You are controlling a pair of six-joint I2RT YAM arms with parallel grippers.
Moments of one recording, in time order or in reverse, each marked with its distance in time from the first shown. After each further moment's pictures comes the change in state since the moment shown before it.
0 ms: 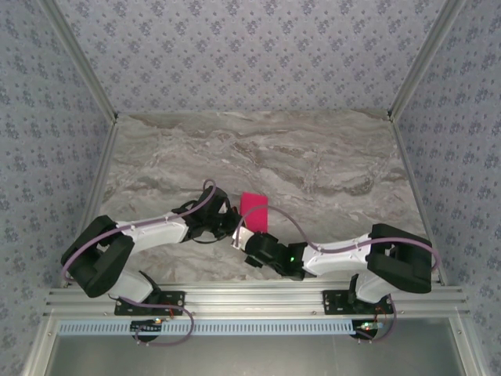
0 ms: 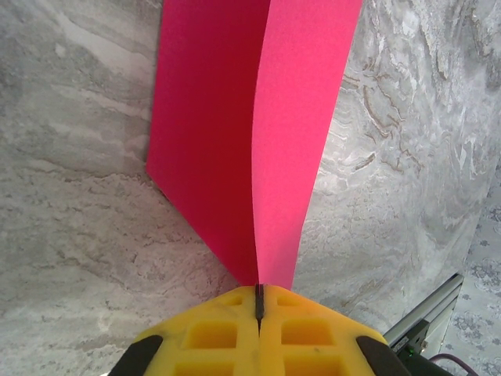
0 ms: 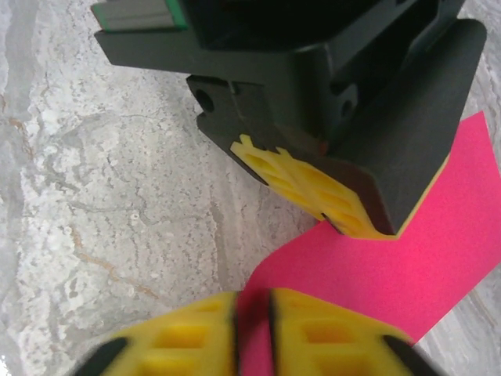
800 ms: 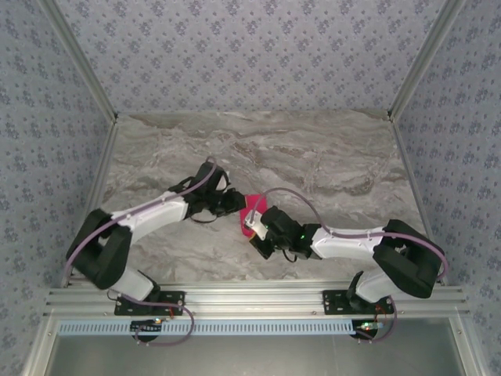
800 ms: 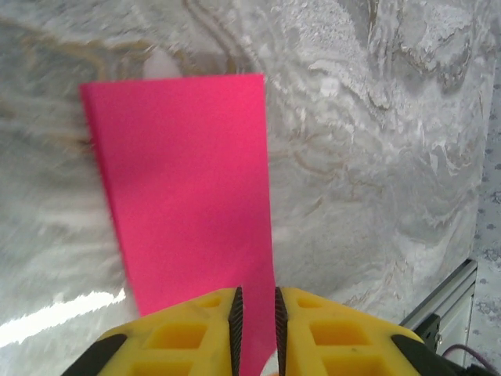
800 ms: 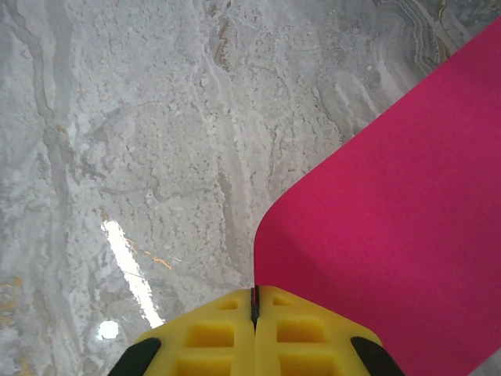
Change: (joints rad) left arm 0.118 0.100 0.281 -0.217 0.076 0.297; right arm -0.278 -0.050 0.009 -0.105 -0.513 0.100
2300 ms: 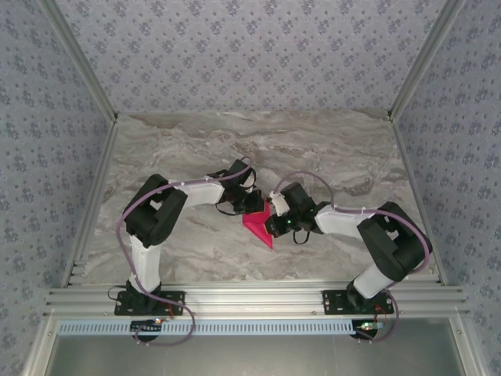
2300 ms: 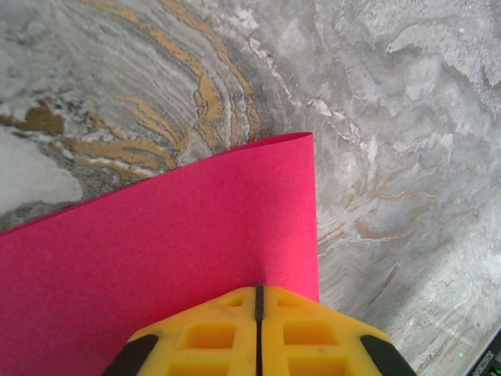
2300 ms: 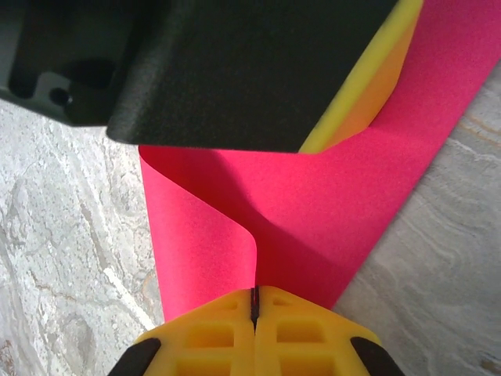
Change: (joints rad) left arm -0.062 0.435 0.272 -0.019 0.054 0.115; right arm -0.346 0.143 0.071 -0.101 -0.303 0.220
